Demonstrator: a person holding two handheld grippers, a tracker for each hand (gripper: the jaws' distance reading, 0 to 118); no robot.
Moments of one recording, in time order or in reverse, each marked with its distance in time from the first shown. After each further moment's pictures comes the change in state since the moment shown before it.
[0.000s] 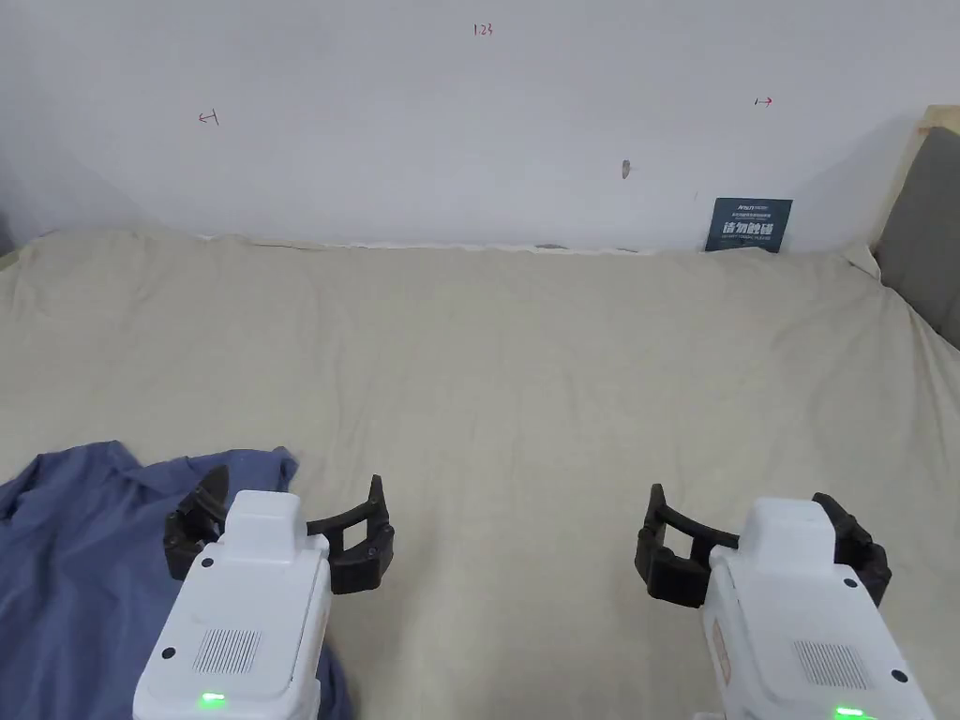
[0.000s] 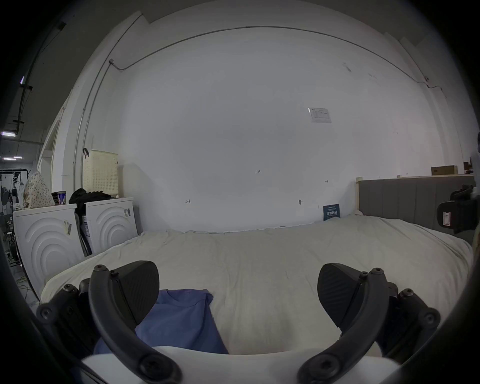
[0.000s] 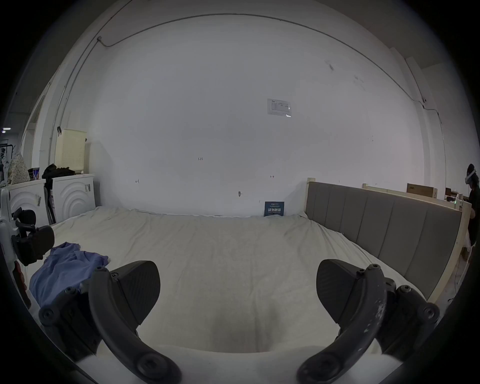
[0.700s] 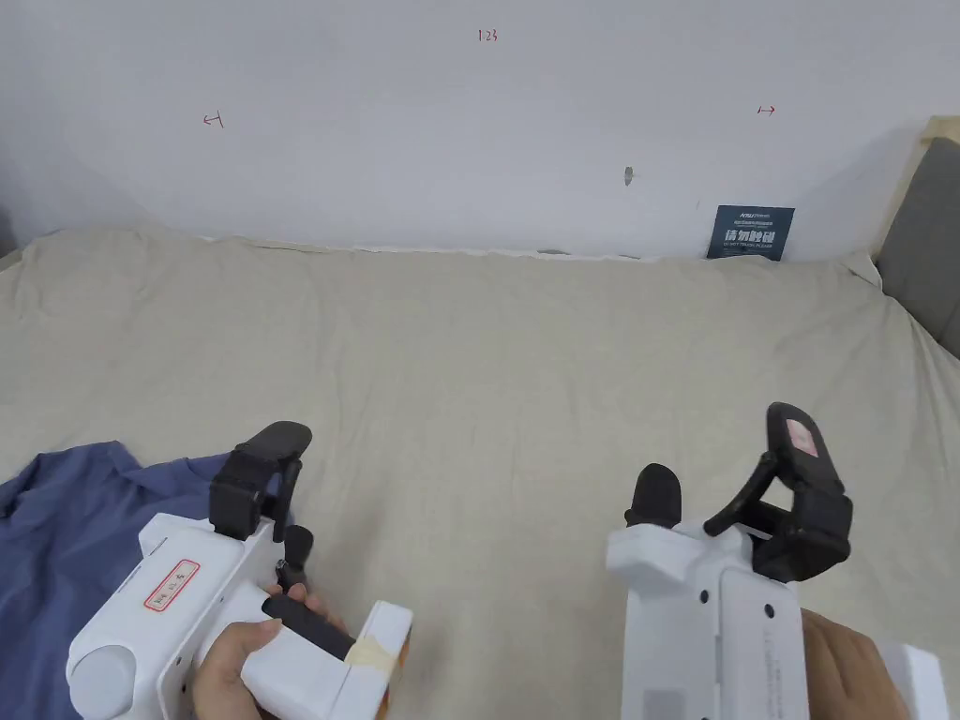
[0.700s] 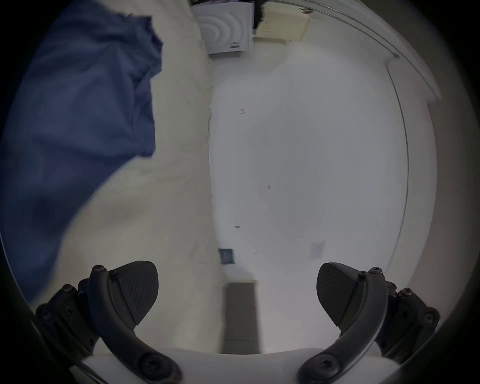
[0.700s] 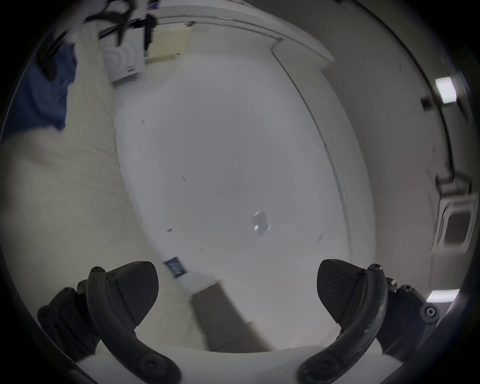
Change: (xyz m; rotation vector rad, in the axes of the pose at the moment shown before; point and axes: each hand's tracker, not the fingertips) left arm -0.063 -0.010 -0.018 -0.195 -0.159 1.464; right arm -0.061 0.004 0.018 0.389 -0.349 0.955
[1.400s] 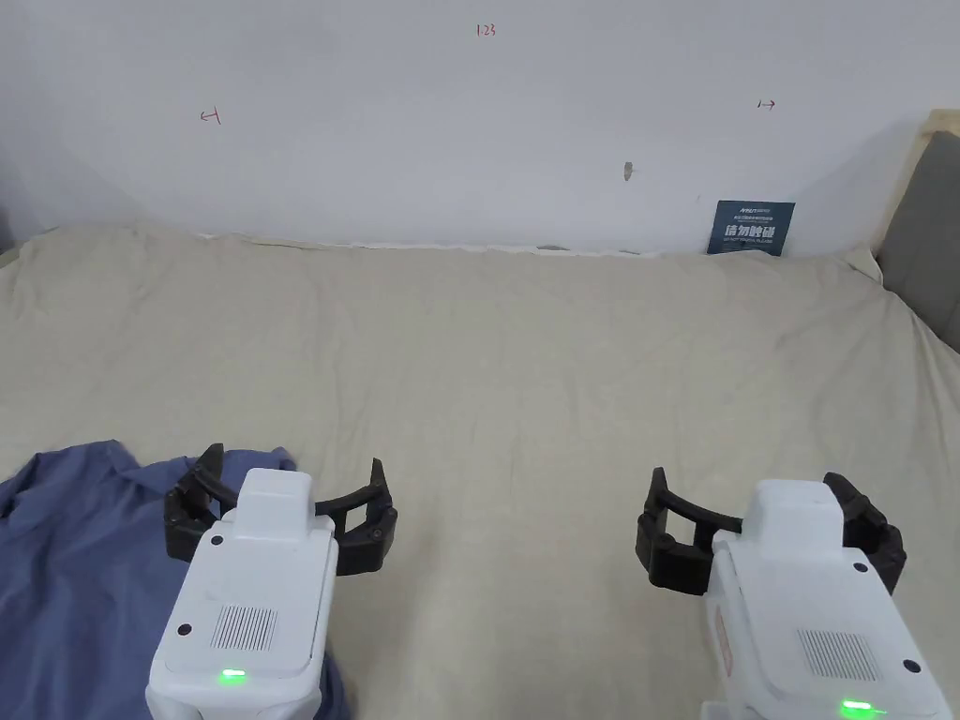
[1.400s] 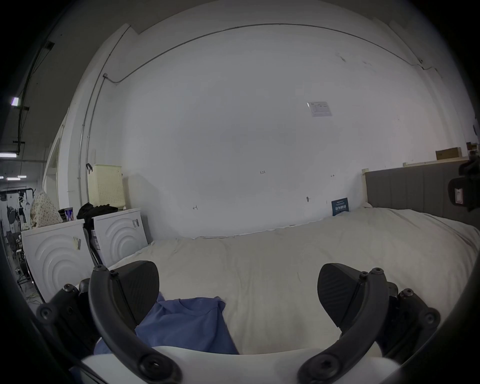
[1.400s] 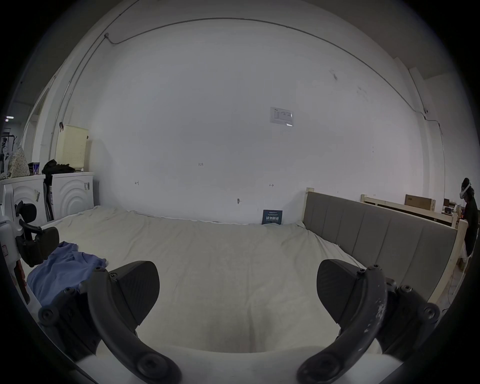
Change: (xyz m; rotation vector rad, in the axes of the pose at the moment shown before) left arm 0.027 -0.072 -0.006 0.232 0.208 -1.532; right arm 0.038 -0.044 -0.028 -0.357 0.332 -0.911
